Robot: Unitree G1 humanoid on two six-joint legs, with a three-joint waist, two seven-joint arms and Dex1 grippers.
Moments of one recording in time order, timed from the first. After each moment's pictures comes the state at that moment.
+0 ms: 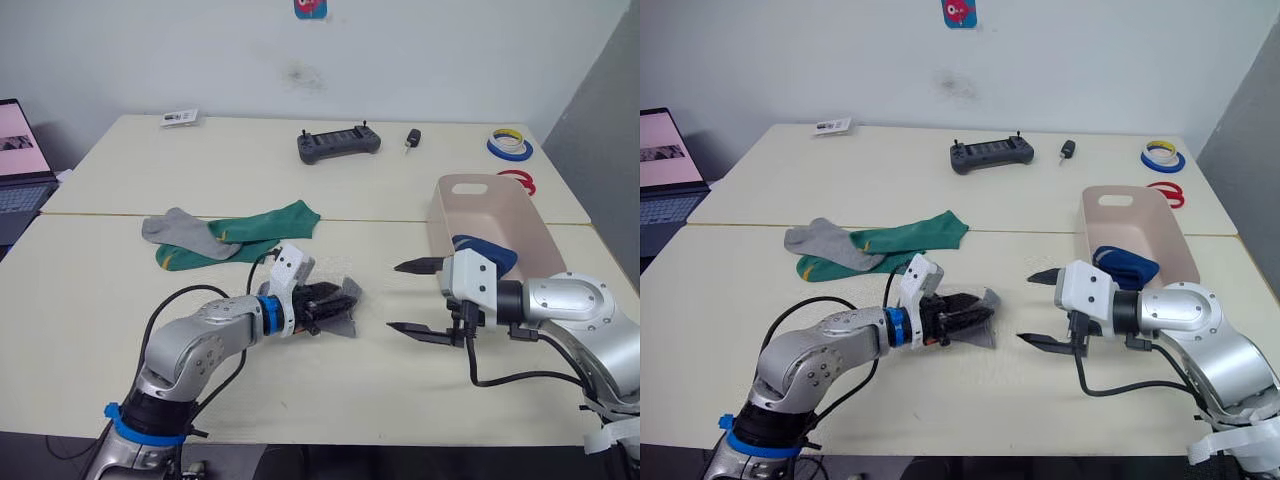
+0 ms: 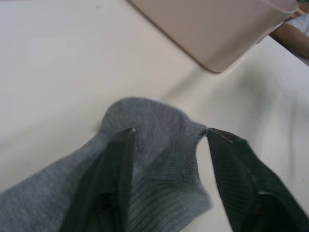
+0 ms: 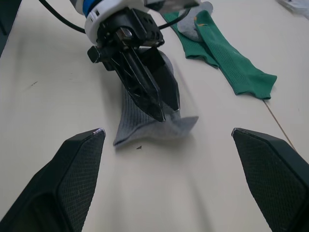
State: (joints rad) left arm -0.31 0.53 -0.11 -0.42 -0.72 0.90 -0.52; right arm -0.31 -0.82 0.10 -0.59 0.38 0.53 0.95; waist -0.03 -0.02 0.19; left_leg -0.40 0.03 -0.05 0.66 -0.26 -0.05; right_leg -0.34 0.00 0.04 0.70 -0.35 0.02
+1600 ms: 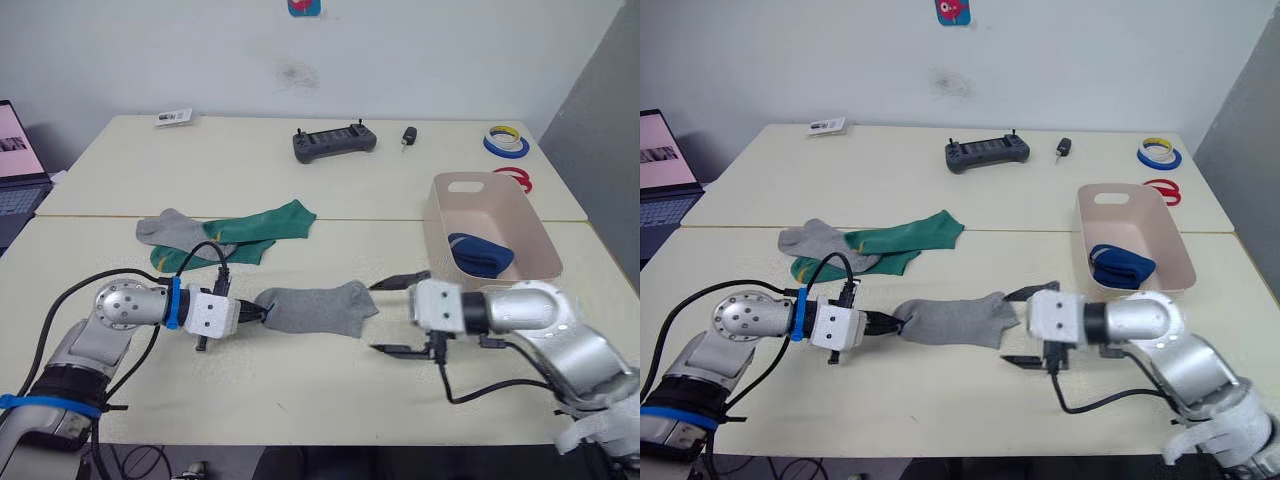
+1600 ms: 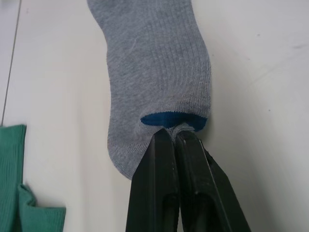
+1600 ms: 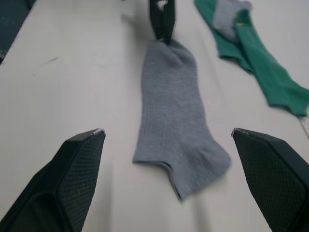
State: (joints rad) left arm -0.35 0.90 -0.17 0.31 -0.08 -0.59 -1.21; right arm -0.37 -0.73 0.36 -0.47 0.16 0.30 1.00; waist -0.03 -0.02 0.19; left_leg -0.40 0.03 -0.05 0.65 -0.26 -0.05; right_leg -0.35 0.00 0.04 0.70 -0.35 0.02
